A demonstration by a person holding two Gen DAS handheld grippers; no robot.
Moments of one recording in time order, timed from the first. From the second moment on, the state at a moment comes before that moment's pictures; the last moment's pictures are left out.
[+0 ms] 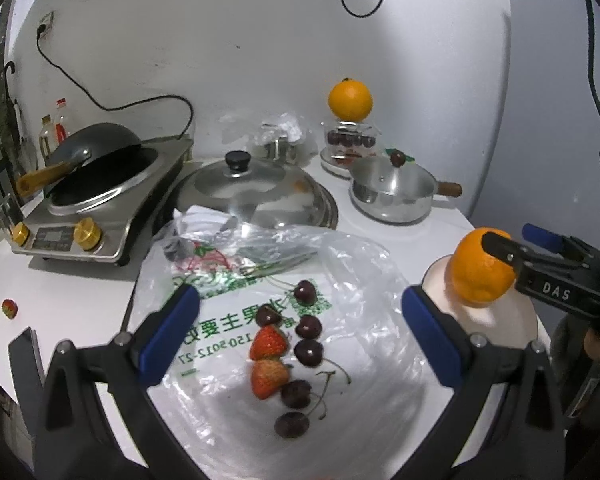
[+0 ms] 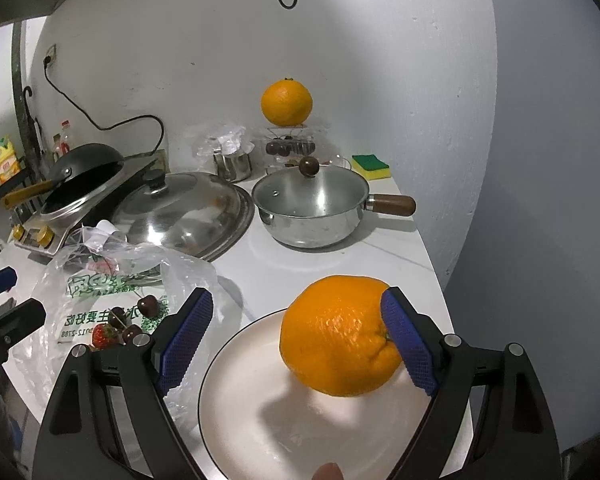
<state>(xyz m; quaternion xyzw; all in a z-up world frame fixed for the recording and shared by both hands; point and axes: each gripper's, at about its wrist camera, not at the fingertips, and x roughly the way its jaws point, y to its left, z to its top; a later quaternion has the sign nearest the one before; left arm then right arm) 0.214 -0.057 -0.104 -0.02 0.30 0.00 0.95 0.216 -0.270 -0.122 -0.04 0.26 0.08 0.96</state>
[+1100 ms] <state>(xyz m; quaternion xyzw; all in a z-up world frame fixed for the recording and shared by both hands) 0.170 0.020 -0.118 -0.06 0.30 0.02 0.95 0.185 -0.167 -0.136 -0.09 0.28 0.14 0.94</state>
